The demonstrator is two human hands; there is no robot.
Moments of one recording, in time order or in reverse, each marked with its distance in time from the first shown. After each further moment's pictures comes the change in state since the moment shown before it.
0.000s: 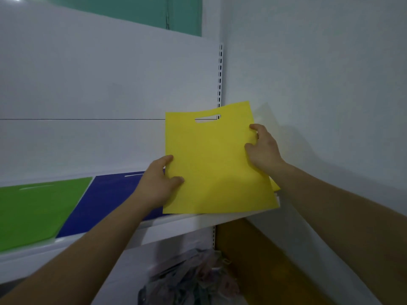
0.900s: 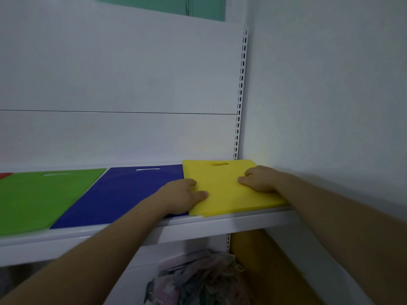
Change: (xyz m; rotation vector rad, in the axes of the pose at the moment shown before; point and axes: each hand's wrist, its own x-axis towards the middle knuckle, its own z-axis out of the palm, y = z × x) left_hand 0.024 -0.008 0.050 0.640 -0.337 -0.188; right_hand 0.031 0.067 0.064 -0.585 -0.822 -0.034
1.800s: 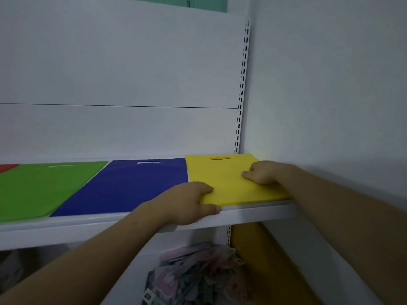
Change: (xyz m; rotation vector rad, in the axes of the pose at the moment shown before) left_hand -0.032 0.024 0.012 0.088 -0.051 0.194; right_hand -0.005 0.006 -0.011 -0.099 -0.081 0.015
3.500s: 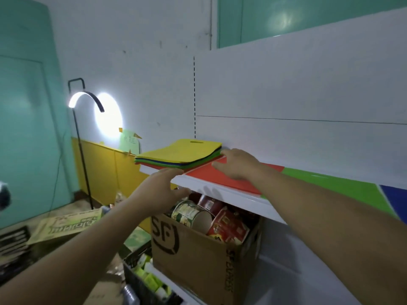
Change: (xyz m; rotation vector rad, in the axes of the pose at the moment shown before) left_hand -0.473 -0.334 -0.152 0.129 0.620 -0.872; right_hand -0.159 -0.685 -0.005 0.227 0.284 -0.994
